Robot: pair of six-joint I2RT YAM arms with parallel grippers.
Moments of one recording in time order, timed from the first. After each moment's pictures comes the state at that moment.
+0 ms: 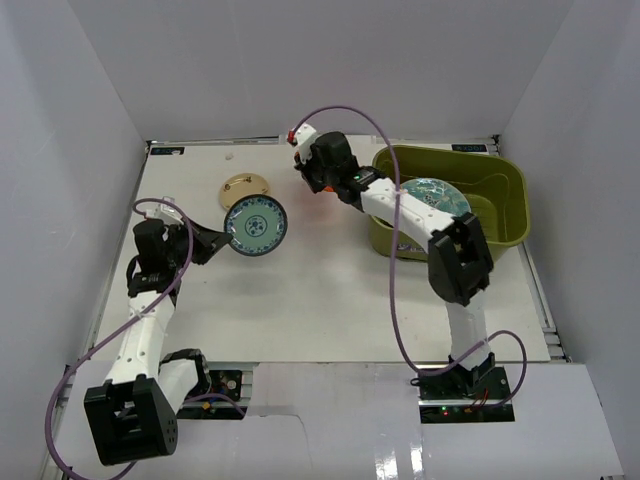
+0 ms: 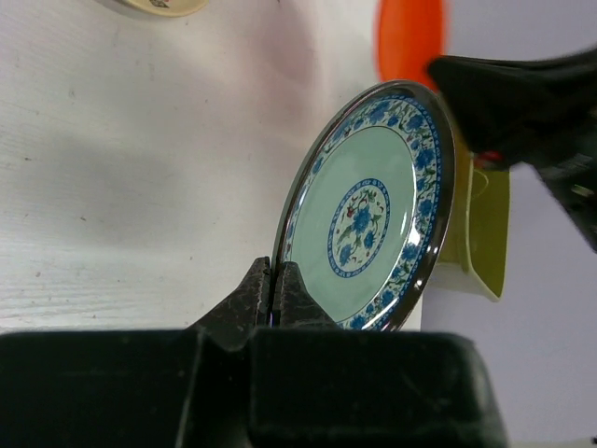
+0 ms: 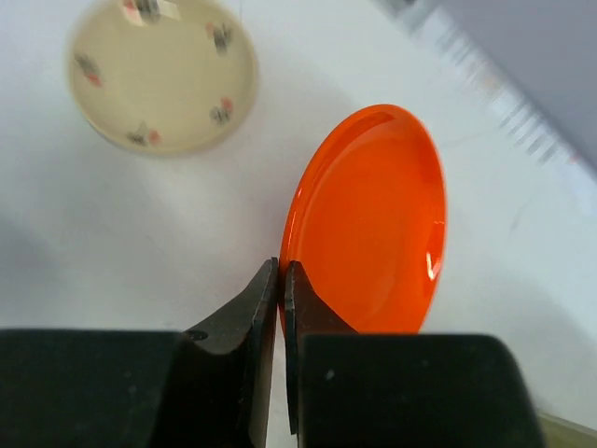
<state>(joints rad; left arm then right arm) 0.15 0.95 0.59 -0.10 0.57 -0.78 0.70 2.09 1.79 -0.20 -0.03 -0.21</state>
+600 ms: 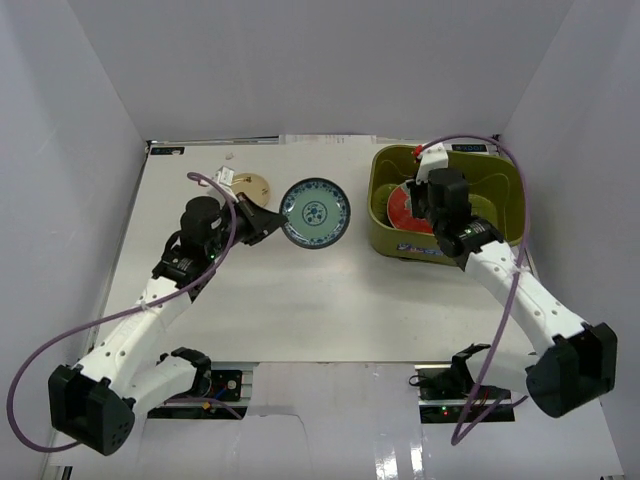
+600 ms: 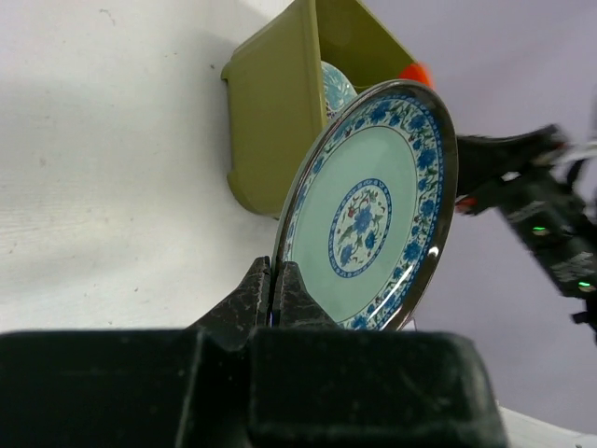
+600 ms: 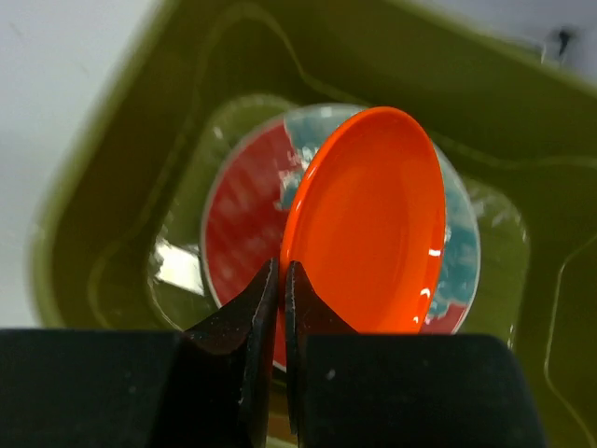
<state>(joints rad) -0.39 0.98 0.81 -0.08 0.28 -0.85 0.47 1.16 1.03 -0.19 0.28 -0.06</state>
